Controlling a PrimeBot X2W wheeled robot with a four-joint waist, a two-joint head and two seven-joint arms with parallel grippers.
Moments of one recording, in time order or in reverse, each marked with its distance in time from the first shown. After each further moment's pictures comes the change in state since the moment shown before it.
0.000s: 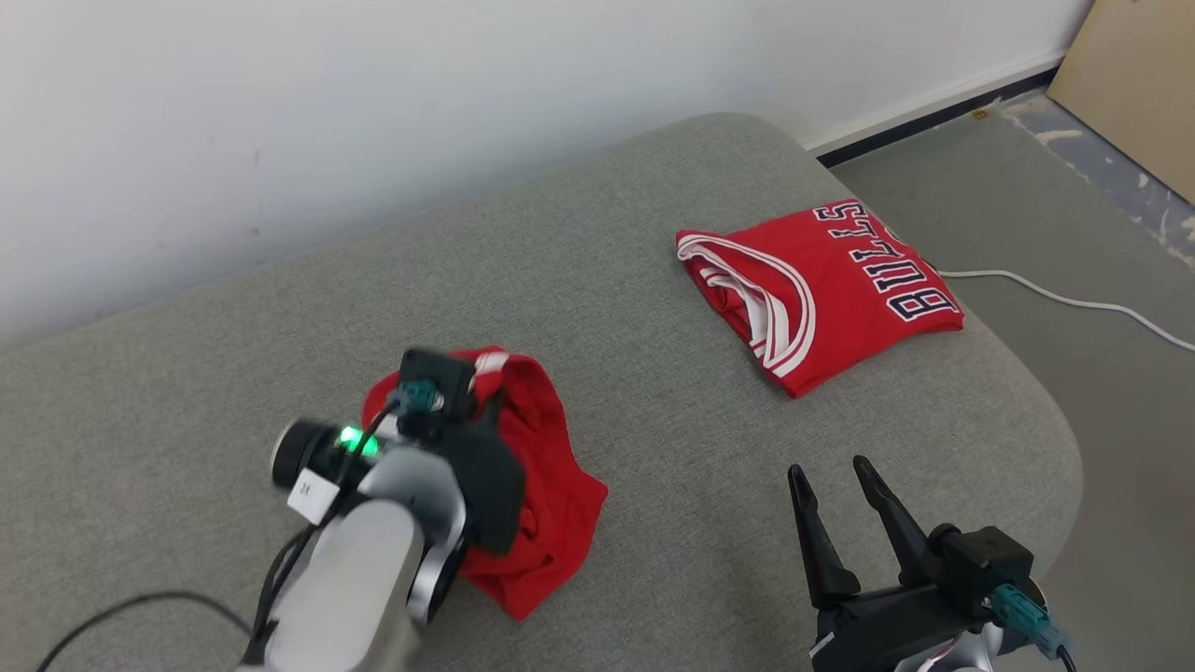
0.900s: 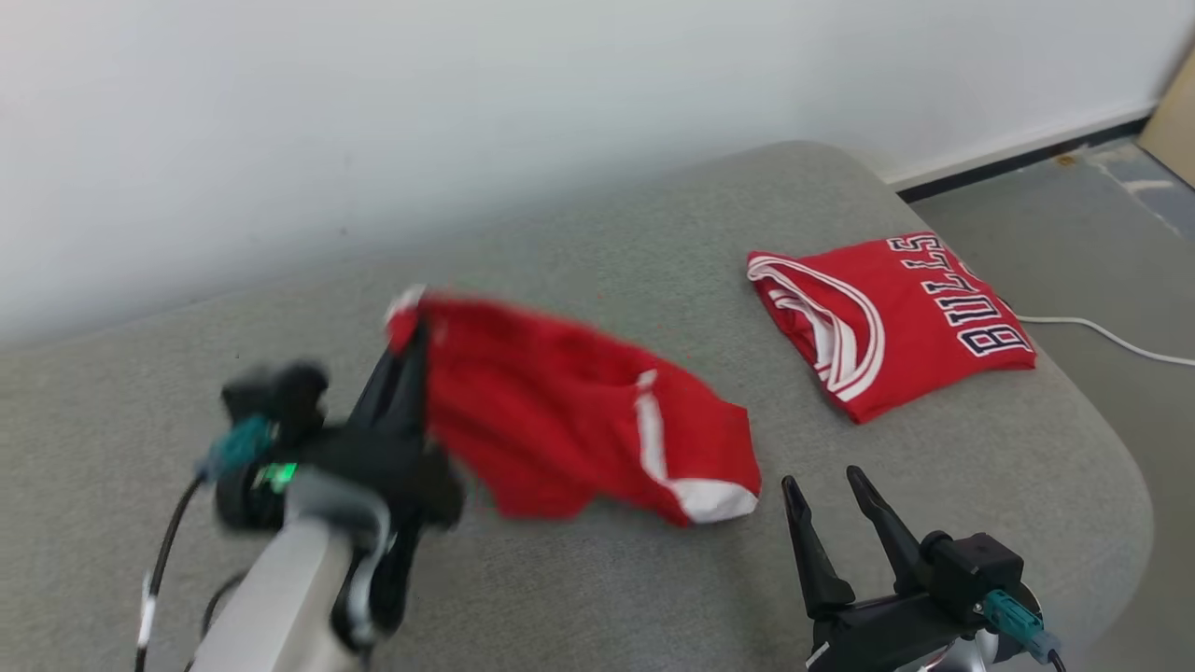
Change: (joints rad) left arm 0.035 0.062 0.019 -0.172 -0.452 0.094 -0.391; right arm 0.010 0.000 0.007 0.006 -0.010 0.000 0.007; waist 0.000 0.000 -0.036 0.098
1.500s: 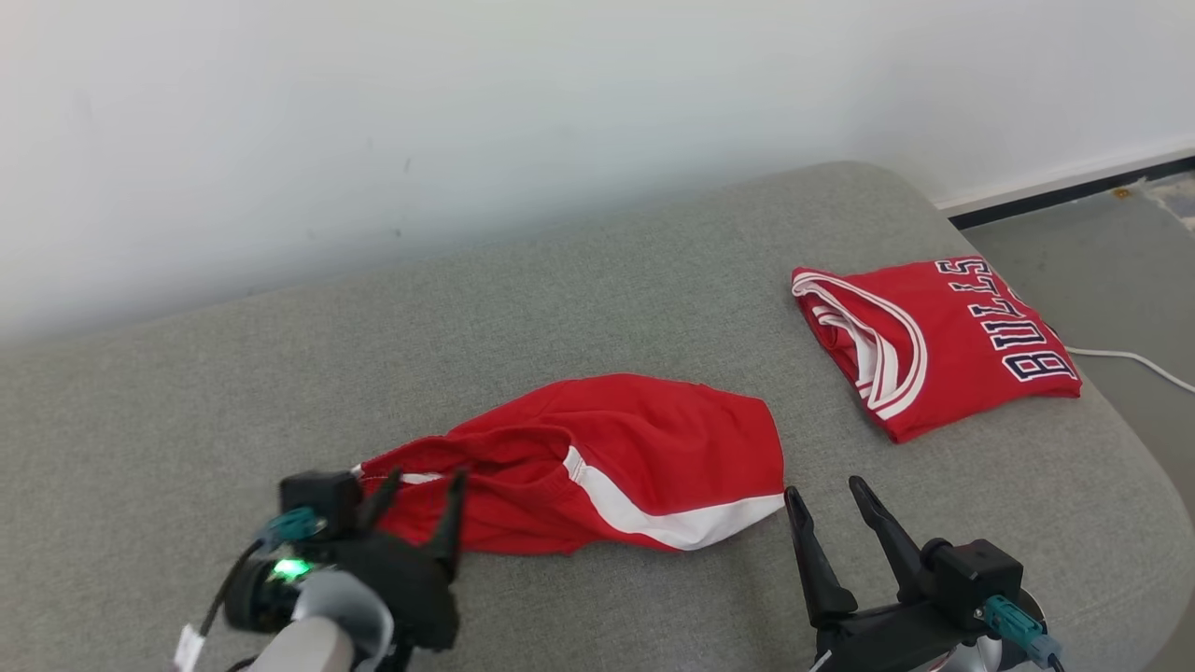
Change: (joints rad) left arm 0.134 0.076 -0.091 0.169 0.039 -0.031 0.079; right arm 0.017 0.000 -0.006 -0.011 -0.011 0.000 0.024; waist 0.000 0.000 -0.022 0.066
